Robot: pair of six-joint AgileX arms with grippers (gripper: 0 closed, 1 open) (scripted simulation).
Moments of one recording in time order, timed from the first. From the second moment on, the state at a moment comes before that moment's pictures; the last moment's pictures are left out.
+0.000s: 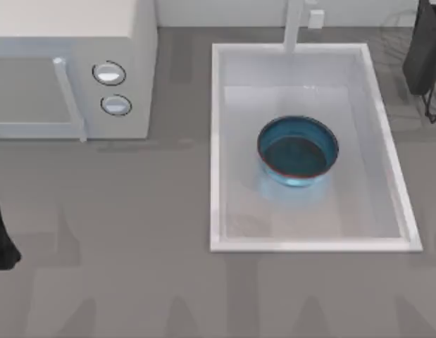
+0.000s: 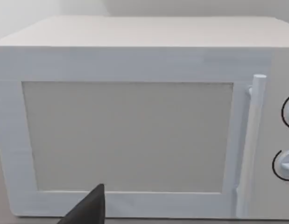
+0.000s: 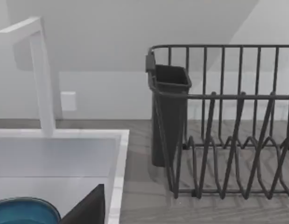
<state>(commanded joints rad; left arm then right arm) 0.00 0.00 0.00 0.00 0.00 0.00 0.00 0.00 0.00 0.00 0.00 0.00</state>
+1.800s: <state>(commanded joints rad) 0.00 0.00 0.00 0.00 0.00 0.00 0.47 2.35 2.10 -1.16 0.03 0.46</state>
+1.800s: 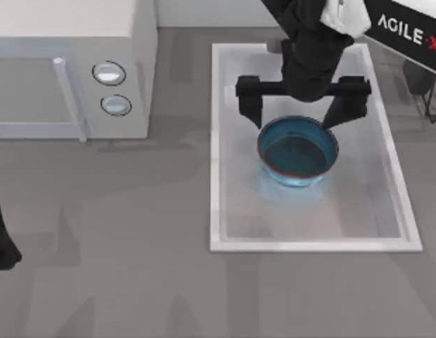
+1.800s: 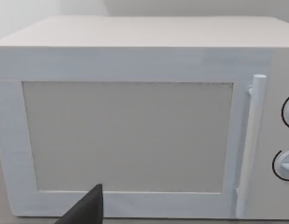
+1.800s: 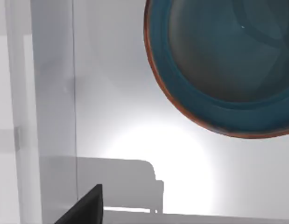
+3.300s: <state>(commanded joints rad) 0.00 0.00 0.00 0.00 0.00 0.00 0.50 2.86 2.51 -1.04 0.11 0.52</state>
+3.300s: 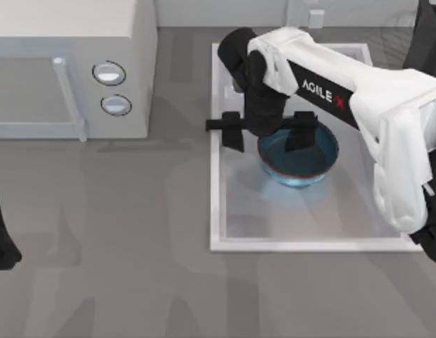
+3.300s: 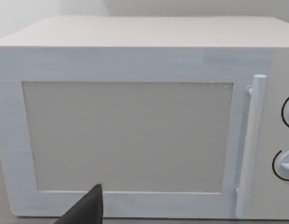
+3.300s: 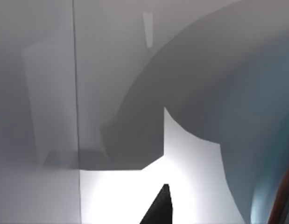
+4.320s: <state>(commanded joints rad) 0.00 0.00 0.00 0.00 0.00 0.00 0.50 2.86 2.51 -1.04 0.11 0.52</state>
